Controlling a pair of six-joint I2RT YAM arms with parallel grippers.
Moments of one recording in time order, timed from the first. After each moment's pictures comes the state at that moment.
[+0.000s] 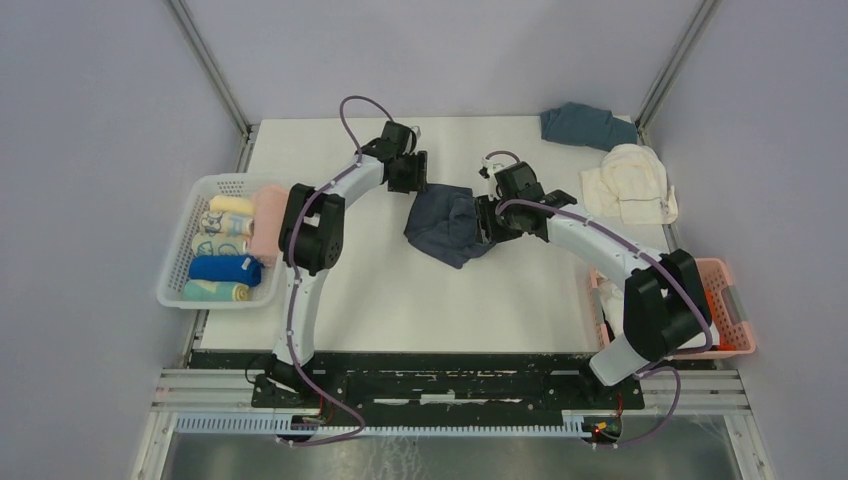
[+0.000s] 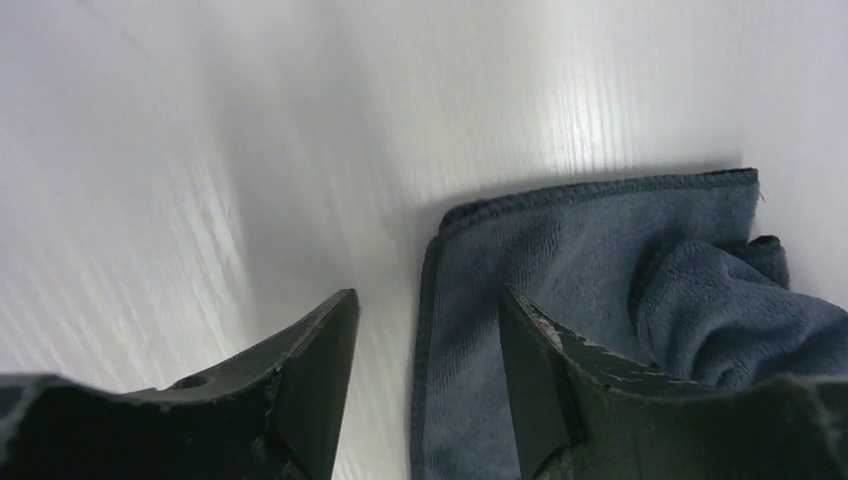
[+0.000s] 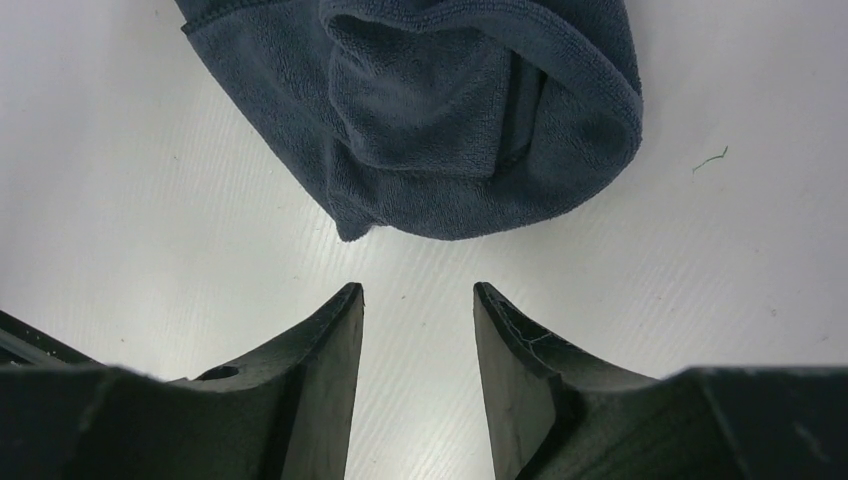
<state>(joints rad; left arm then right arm) -0.38 2.31 1.85 -0.46 0.12 -0.28 0.50 1.58 1.15 -0.50 -0.11 0.24</state>
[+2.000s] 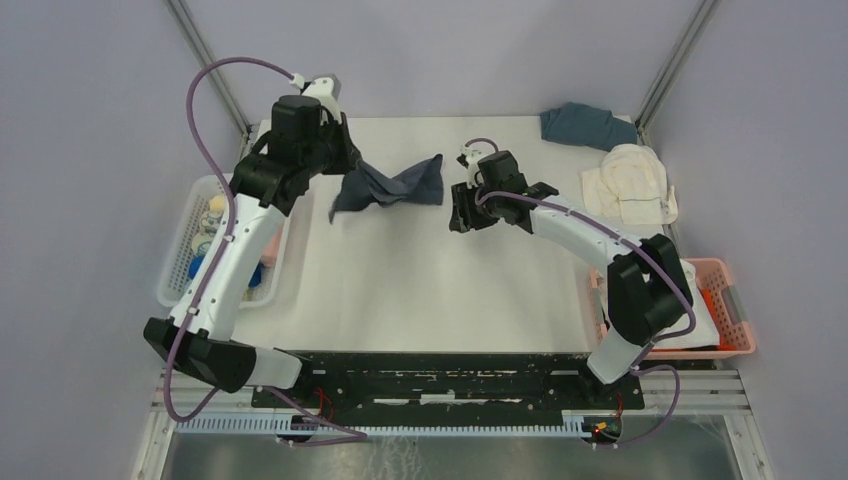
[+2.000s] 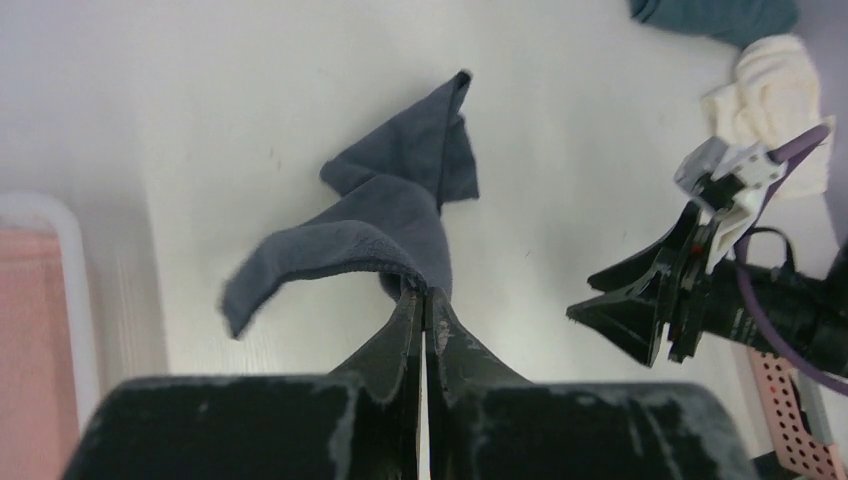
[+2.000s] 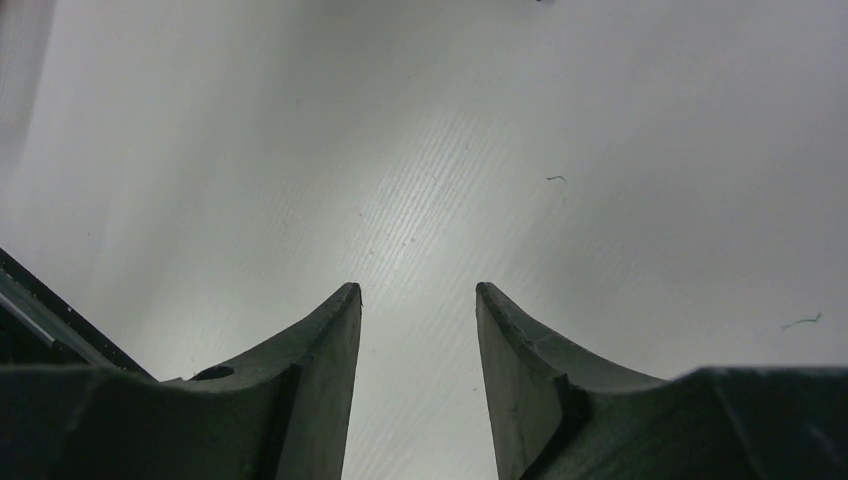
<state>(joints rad) -0.35 1.41 1.68 -0.74 0.00 -0.27 0.54 1.66 1.24 -0.37 -0.21 0.24</state>
